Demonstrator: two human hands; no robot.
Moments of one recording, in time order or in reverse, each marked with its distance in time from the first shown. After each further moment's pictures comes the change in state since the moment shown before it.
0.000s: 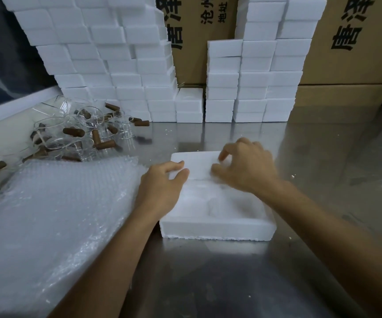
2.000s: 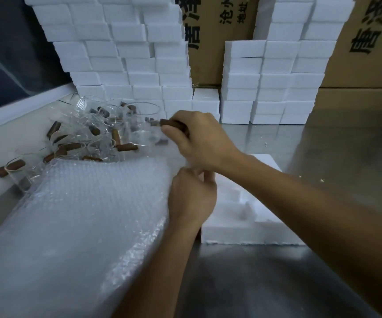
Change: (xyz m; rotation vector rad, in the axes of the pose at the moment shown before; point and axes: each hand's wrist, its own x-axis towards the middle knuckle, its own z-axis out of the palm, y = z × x) left_hand 0.005 -0.007 0.007 0.112 0.104 0.021; right_hand 0.041 -0.120 0.010 0.437 0.166 -0.500
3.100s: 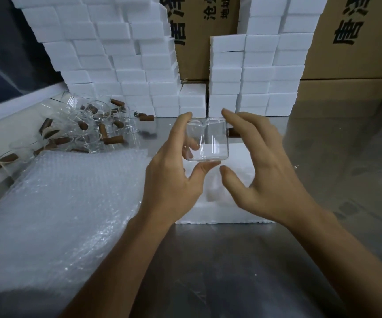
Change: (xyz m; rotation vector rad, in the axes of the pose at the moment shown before) left_hand -0.040 0.029 -0.027 -0.094 0.161 0.615; right_hand -0.141 0.042 -0.072 -0.093 0.245 -0.106
